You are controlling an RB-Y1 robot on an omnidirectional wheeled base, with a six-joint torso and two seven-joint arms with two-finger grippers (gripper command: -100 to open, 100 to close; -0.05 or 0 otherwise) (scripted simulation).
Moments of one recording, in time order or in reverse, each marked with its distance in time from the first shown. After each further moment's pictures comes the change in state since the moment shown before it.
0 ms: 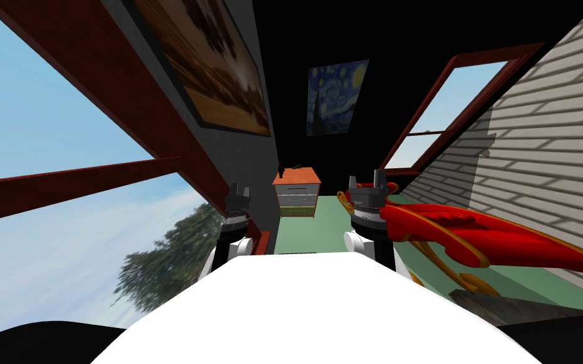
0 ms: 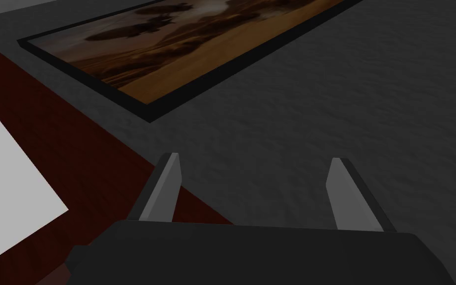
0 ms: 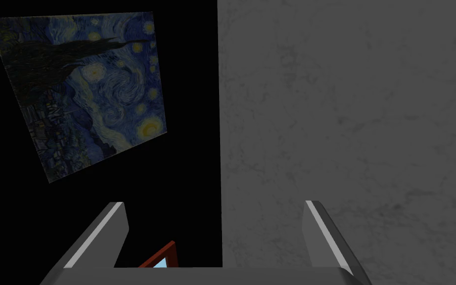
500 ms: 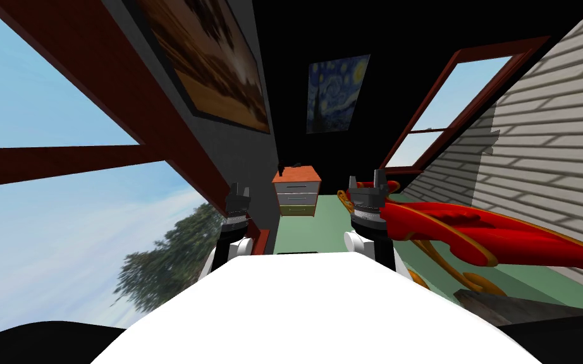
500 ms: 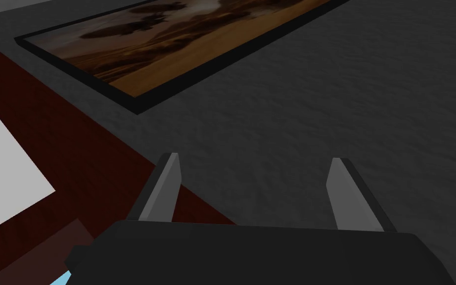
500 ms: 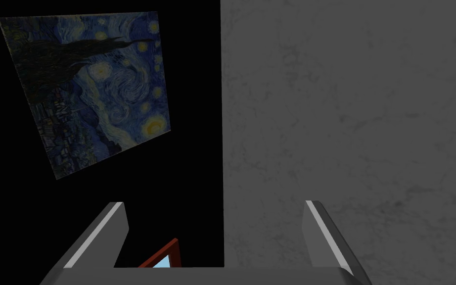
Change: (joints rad) left arm 0.000 0.000 0.000 0.000 0.000 0.000 0.000; right arm 0.000 0.000 0.000 0.000 0.000 0.000 0.000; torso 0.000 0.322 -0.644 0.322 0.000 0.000
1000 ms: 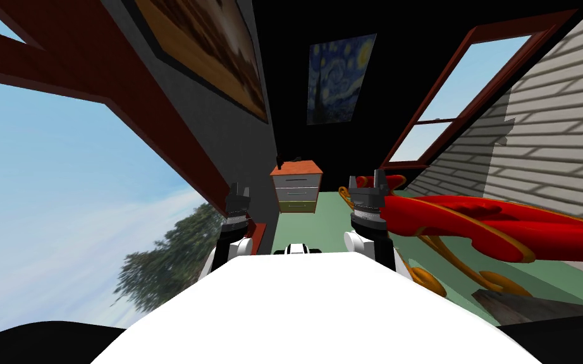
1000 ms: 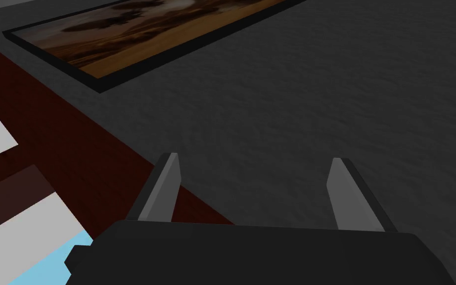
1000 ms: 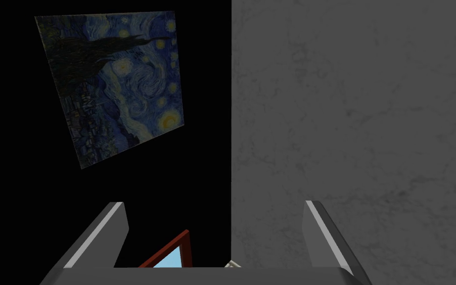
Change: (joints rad) left arm 0.000 0.000 0.000 0.000 0.000 0.000 0.000; right arm 0.000 0.000 0.000 0.000 0.000 0.000 0.000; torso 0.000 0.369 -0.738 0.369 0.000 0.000
